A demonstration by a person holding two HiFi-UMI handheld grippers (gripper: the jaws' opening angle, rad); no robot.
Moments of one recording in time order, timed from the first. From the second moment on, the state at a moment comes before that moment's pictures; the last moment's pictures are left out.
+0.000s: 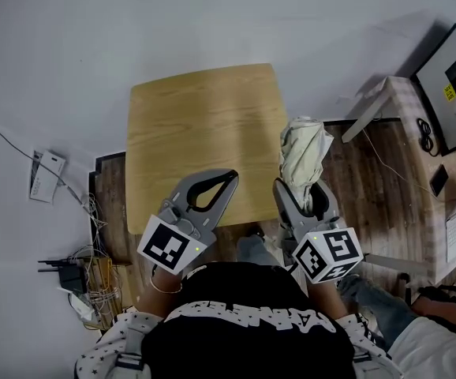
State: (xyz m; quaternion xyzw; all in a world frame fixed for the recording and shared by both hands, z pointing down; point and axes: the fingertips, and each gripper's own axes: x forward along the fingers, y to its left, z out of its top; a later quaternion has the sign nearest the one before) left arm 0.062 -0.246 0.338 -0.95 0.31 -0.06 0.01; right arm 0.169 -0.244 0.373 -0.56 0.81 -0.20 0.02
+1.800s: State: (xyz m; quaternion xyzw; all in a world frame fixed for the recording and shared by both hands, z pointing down) left arm 0.026 -0.297 0.388 -0.93 0.35 -0.09 -0.02; right arm 0.140 -0.327 0.522 -0.53 0.79 -0.27 -0.14
